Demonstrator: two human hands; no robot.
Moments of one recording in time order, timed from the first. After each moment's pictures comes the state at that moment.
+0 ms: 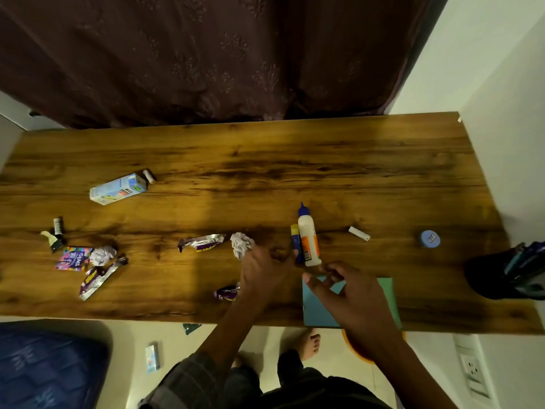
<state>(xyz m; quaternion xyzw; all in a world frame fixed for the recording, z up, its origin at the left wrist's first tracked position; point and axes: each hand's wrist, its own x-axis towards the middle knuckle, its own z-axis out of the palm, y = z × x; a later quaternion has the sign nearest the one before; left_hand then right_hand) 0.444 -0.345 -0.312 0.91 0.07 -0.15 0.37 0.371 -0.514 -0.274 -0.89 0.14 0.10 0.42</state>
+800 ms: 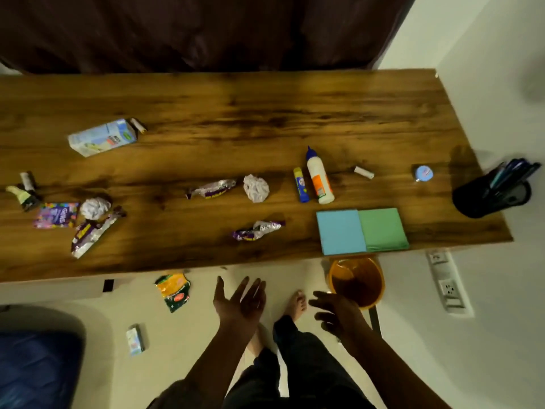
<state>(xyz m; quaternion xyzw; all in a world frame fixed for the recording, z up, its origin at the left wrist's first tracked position) 0.280 -0.213 -0.437 0.15 0.54 -0.22 0.79 0.221 -0.432 -0.395 -0.49 0.51 0.25 0.66</state>
